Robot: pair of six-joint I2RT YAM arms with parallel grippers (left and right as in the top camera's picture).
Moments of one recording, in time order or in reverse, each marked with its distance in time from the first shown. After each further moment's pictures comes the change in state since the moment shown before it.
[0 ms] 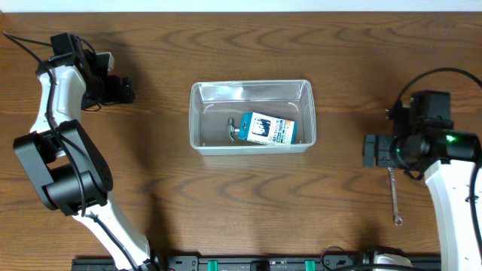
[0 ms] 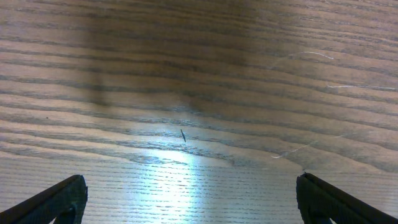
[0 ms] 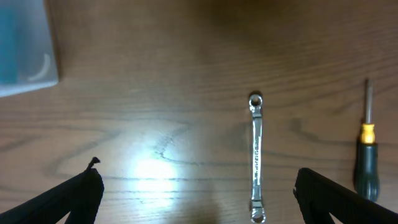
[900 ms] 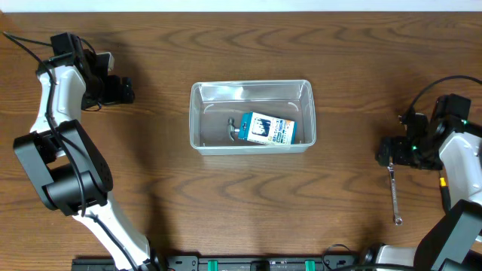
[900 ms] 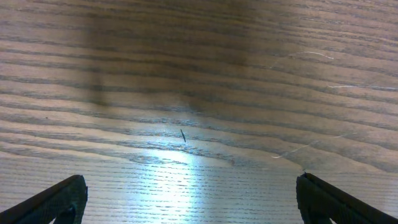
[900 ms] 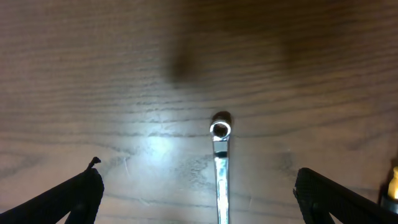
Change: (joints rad) left arm 0.000 0.000 0.000 0.000 0.000 0.000; right arm -0.233 0.298 -0.048 0.185 -0.088 -0.237
